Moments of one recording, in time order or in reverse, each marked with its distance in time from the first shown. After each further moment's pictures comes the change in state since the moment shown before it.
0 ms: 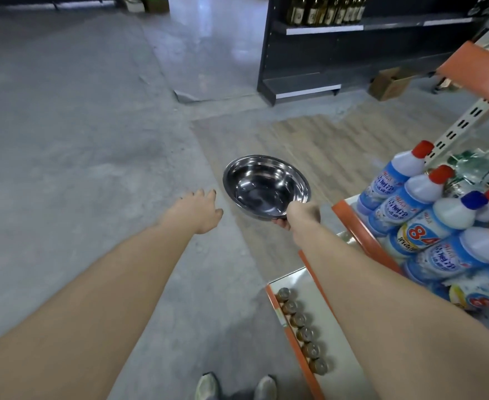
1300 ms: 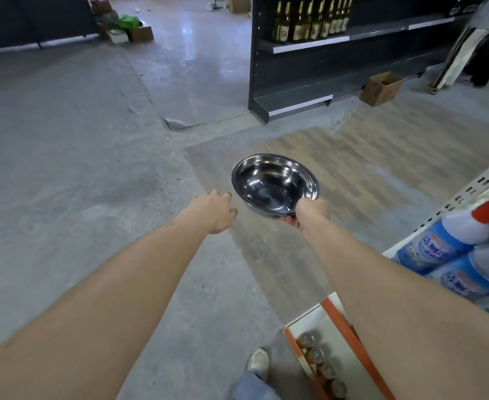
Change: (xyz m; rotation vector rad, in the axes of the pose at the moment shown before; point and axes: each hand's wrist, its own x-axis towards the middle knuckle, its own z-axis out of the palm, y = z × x) left_hand 0.173 -0.009 -0.090 0.095 0.027 0.145; right_hand 0.109 -0.108 0.090 0.056 0.035 0.002
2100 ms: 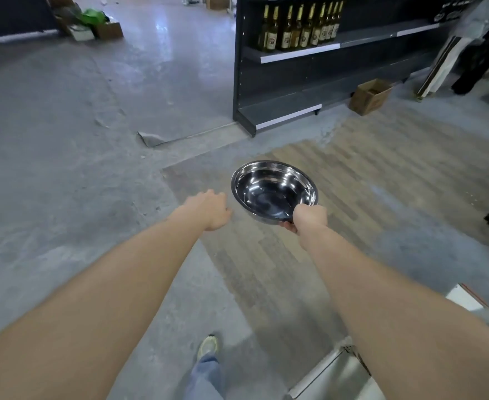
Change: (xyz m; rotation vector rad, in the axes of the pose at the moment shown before) left_hand 0.291 -0.074 -0.110 -0.029 -0.036 0.071; right_hand 0.196 -0.151 0.161 0.038 0.092 0.033
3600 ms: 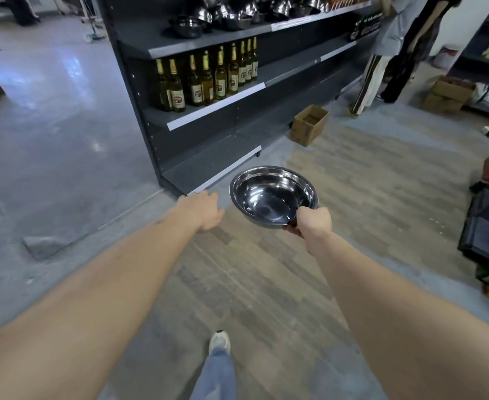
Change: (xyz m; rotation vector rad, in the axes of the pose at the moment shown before) left_hand 0.665 0.207 -0.282 0.201 0.055 0.210; right_hand 0.556 -0.413 0.038 0.162 0.119 -0.047
